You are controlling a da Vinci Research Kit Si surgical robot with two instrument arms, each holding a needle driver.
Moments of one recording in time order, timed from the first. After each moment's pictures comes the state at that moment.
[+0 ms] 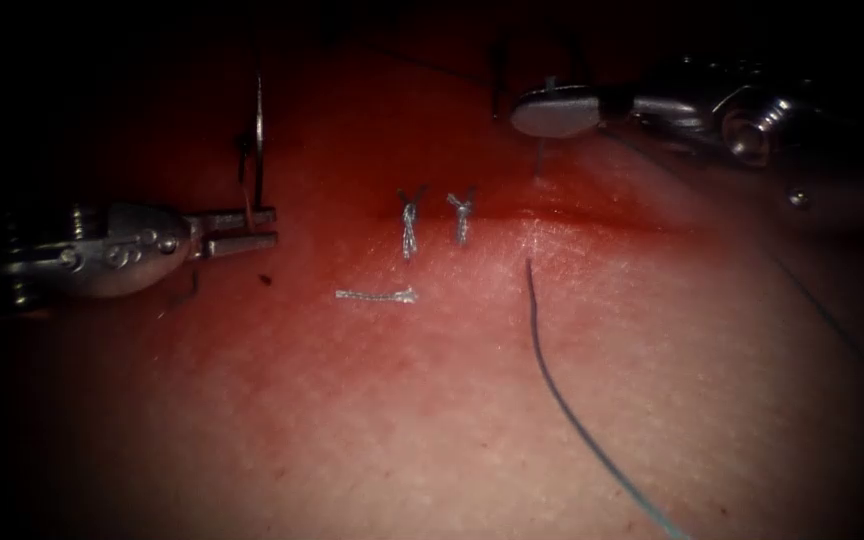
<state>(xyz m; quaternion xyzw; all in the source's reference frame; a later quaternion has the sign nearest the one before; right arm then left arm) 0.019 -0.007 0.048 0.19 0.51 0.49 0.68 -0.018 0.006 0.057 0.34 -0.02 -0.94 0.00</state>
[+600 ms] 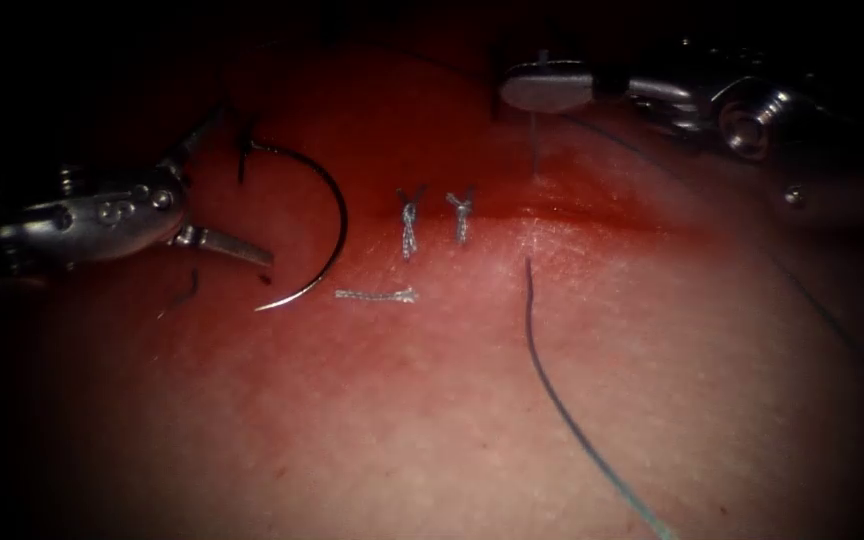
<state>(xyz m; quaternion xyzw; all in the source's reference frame) 0.019 -0.006 0.048 0.18 0.55 0.47 0.67 -0.018 0.009 0.054 0.41 -0.04 -0.90 -0.14</state>
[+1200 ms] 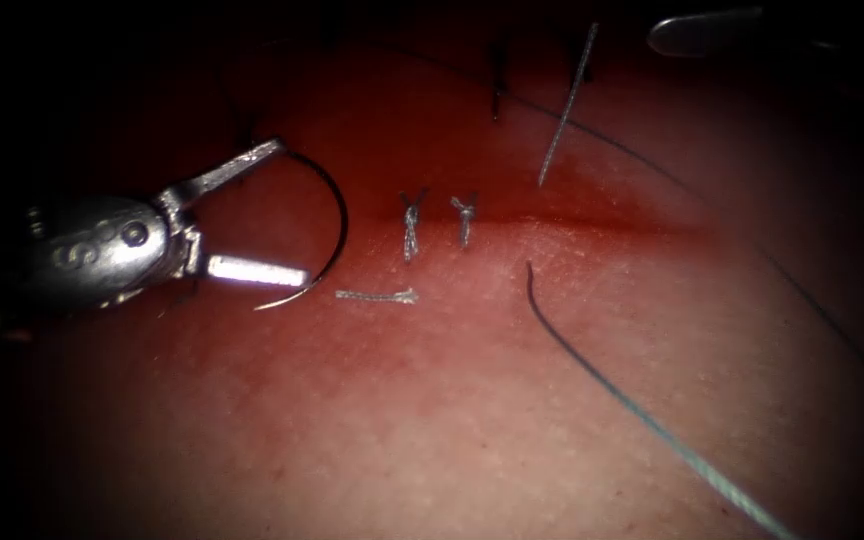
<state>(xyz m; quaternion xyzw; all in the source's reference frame) 0.010 -0.004 0.044 0.19 0.58 0.45 0.65 -0.022 0.007 0.048 0.63 0.04 -0.76 -0.13</state>
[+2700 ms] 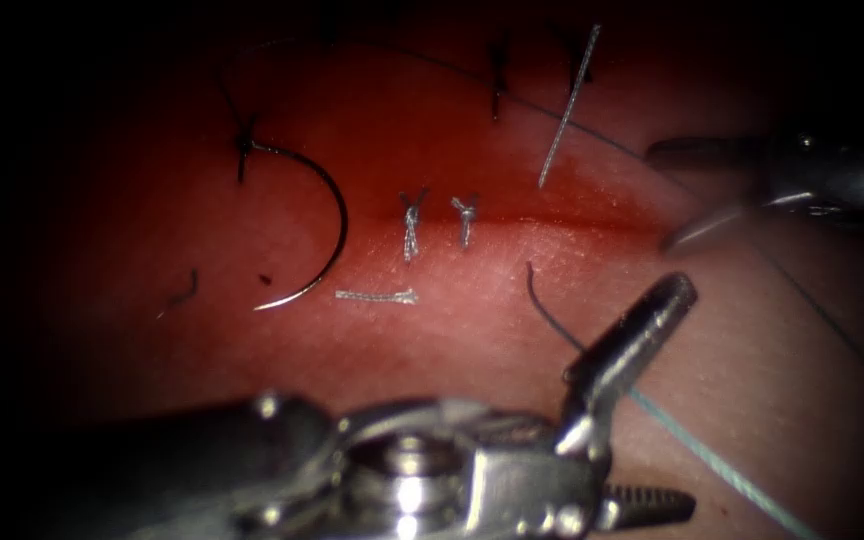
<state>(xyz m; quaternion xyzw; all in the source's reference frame) 0.012 -0.011 0.048 0.10 0.49 0.20 0.84 -0.039 0.000 0.034 0.46 -0.17 -0.87 0.02</state>
